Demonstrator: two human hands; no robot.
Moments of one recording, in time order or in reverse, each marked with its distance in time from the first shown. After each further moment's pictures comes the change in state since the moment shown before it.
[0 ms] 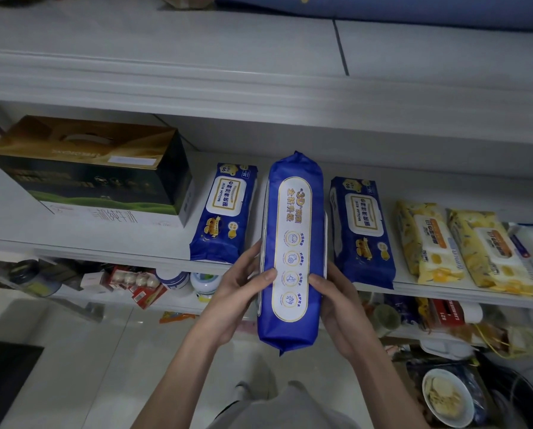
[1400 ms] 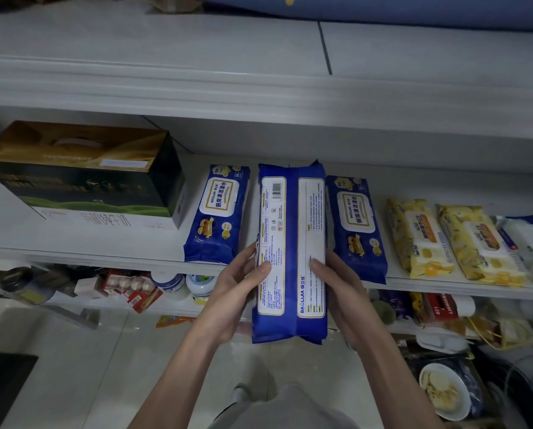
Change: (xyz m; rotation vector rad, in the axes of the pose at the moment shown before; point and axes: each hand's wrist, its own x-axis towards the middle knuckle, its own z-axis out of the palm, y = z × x) left_hand -0.004 0.003 0.011 -0.008 0.060 -0.032; right_hand -0.001 -0.016 -0.013 -0.052 0.012 -0.038
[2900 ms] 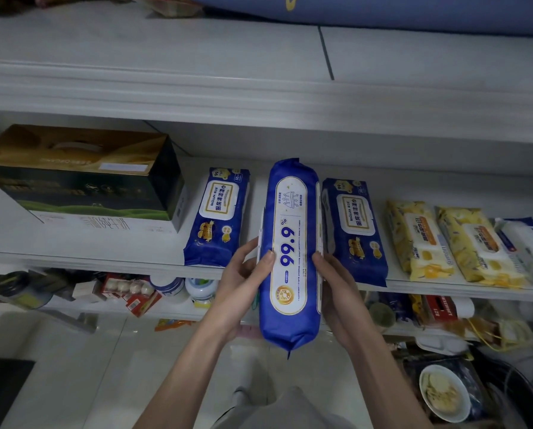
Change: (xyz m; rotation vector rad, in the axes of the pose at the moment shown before) left_hand 0.005 0.010 0.014 0.057 0.096 0.049; right_hand 0.009 0.004 0.015 0.159 0.097 0.029
